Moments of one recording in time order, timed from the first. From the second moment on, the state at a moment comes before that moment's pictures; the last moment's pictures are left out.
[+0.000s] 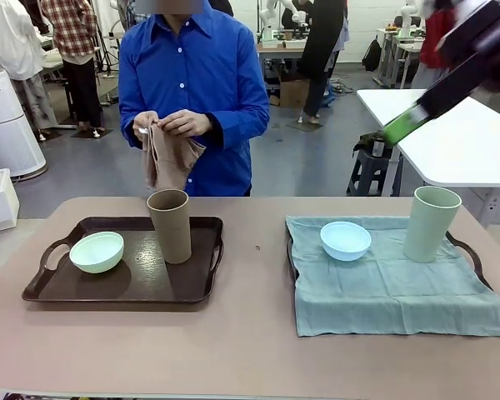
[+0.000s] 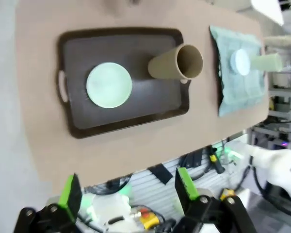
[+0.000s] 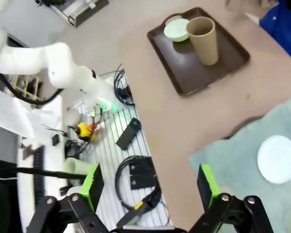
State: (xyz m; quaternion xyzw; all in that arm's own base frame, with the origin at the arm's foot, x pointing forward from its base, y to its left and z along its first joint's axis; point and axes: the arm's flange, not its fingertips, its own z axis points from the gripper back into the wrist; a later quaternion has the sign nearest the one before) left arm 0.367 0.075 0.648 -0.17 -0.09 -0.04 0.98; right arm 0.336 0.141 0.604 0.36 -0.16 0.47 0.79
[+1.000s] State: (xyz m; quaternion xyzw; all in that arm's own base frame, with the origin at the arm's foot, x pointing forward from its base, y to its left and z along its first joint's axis) left arm 0.339 0.009 0.632 -0.16 -0.09 -0.05 0.98; right arm 0.455 0.231 0.507 0.23 -0.24 0.38 0.86
